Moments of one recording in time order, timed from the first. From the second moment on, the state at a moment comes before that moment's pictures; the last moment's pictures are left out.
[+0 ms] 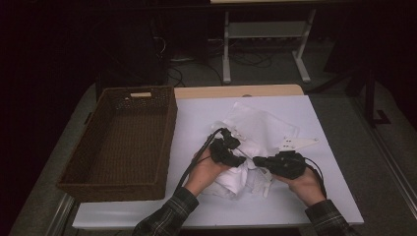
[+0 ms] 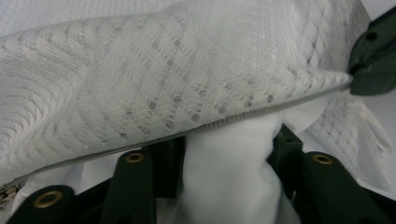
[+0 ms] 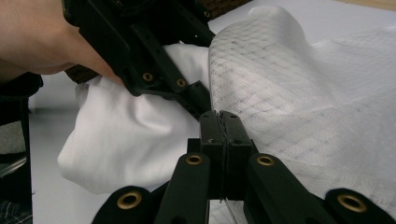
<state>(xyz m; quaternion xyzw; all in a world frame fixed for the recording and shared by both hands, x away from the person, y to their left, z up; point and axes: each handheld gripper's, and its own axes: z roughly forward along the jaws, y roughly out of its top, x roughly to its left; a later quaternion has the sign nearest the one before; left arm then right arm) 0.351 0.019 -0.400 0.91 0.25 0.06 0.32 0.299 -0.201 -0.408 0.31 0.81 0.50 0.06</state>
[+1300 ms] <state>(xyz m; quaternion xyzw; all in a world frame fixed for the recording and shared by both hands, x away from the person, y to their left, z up) 0.304 0.084 -0.408 0.90 0.26 0.02 0.35 0.292 -0.218 -0.410 0.33 0.81 0.48 0.07</state>
